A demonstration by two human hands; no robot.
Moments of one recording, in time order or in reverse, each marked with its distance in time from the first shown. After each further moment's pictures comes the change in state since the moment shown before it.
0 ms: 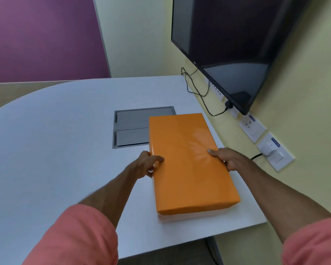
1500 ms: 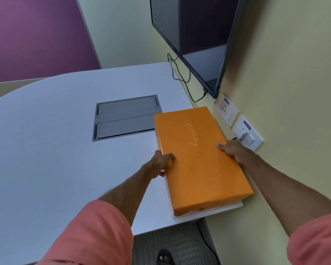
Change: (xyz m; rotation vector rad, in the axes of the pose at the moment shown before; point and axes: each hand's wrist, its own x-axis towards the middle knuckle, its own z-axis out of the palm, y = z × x) left_hand -0.006 0.003 0.158 -0.011 -0.017 -0.098; right_hand 0.041 0.067 -0.120 -0.143 0.174 -0.125
